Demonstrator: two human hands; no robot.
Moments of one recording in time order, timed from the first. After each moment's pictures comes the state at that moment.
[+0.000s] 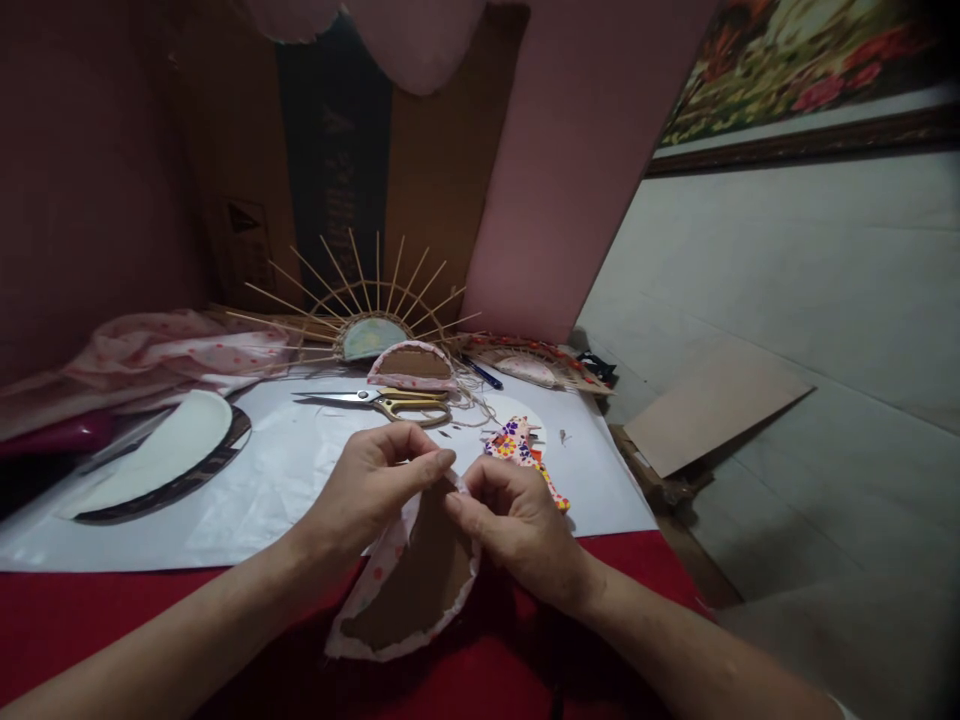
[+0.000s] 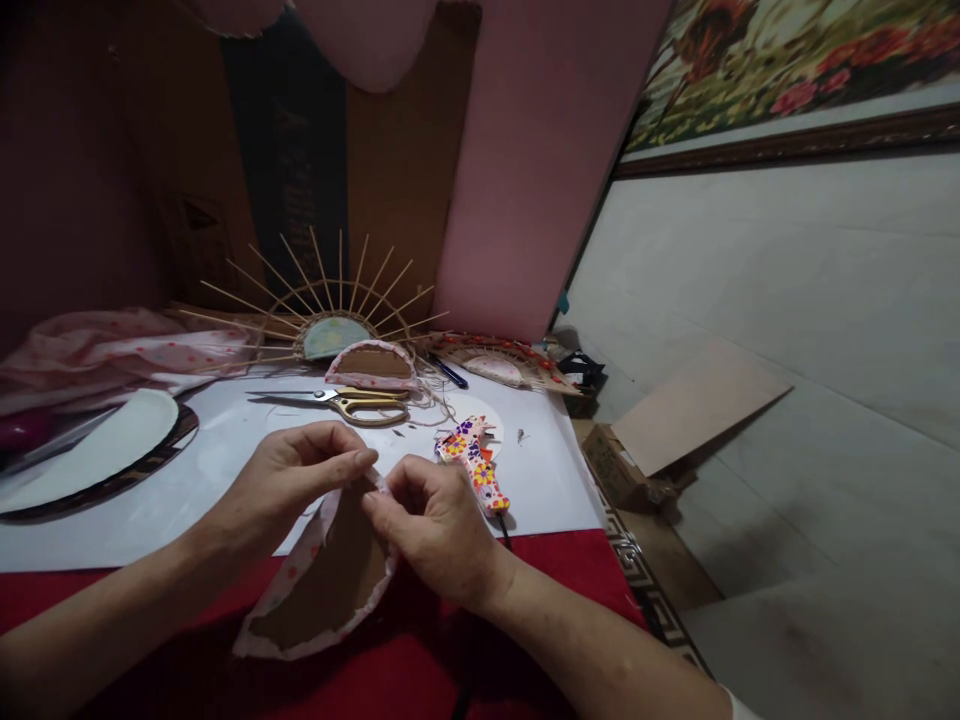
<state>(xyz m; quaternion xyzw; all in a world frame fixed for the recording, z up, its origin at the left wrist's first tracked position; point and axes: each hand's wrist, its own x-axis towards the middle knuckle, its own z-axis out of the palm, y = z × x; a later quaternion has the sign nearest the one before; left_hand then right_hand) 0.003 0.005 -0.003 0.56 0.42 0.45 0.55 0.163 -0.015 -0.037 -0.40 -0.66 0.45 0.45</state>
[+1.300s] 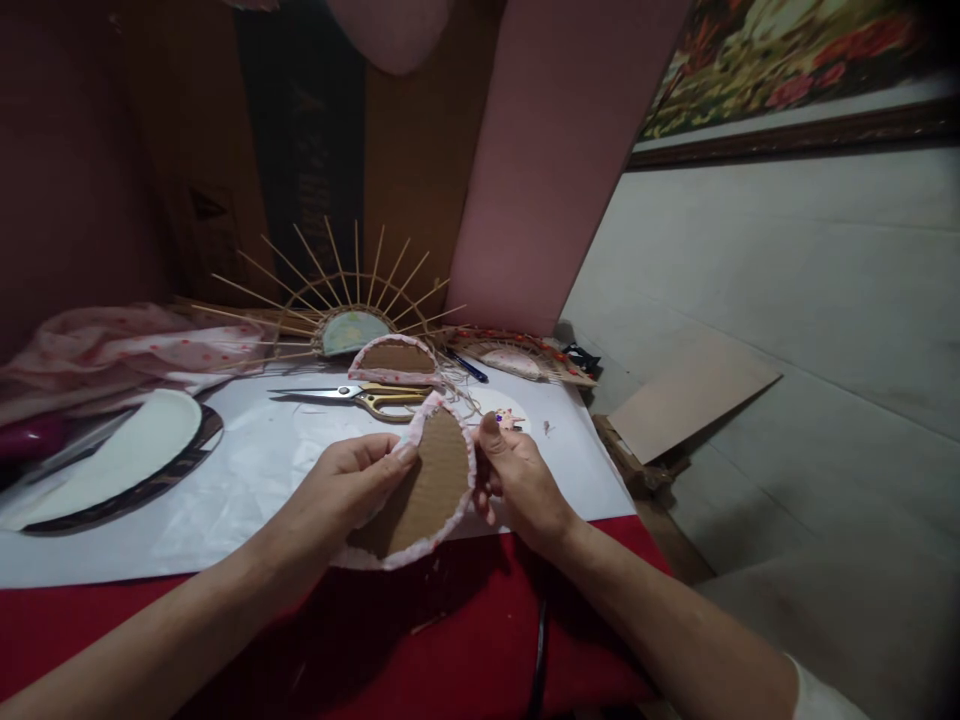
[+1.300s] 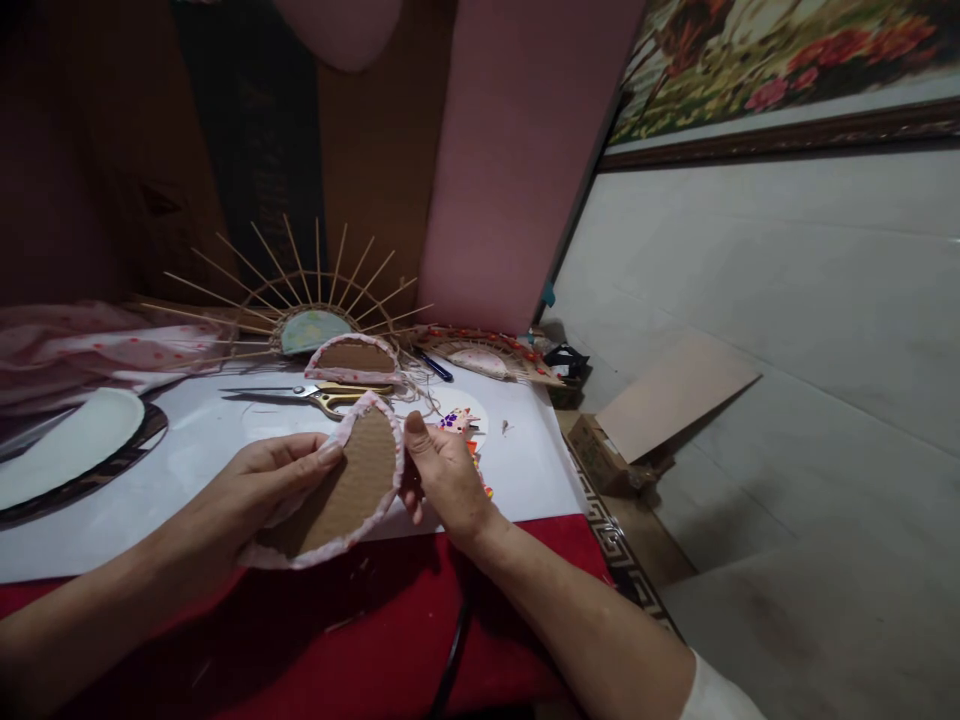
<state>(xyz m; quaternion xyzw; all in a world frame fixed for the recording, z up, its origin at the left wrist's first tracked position) -0.005 0.000 -0.013 0.46 0.43 0.36 0.68 0.177 0.009 -0.037 -0.41 -0.54 0.55 0.48</state>
